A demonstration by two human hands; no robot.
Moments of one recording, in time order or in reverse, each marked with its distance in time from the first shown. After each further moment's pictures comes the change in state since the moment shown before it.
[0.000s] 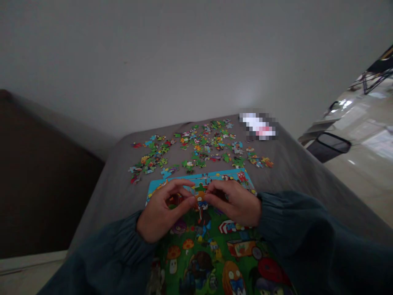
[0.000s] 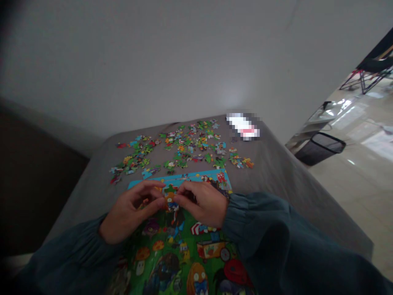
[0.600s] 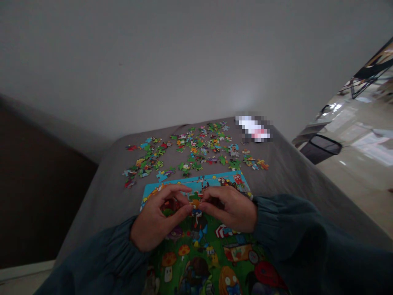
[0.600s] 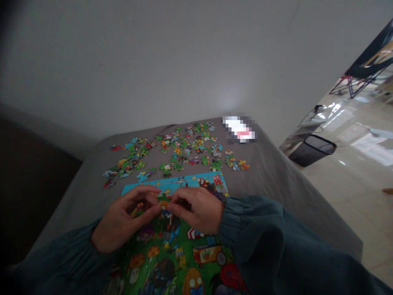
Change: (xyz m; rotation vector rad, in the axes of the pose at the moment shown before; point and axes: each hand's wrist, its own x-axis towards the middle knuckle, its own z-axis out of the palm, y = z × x) left_hand -0.002 0.001 0.001 0.070 0.051 0.045; right_hand -0.002 -0.001 0.002 -0.013 -0.010 -0.076
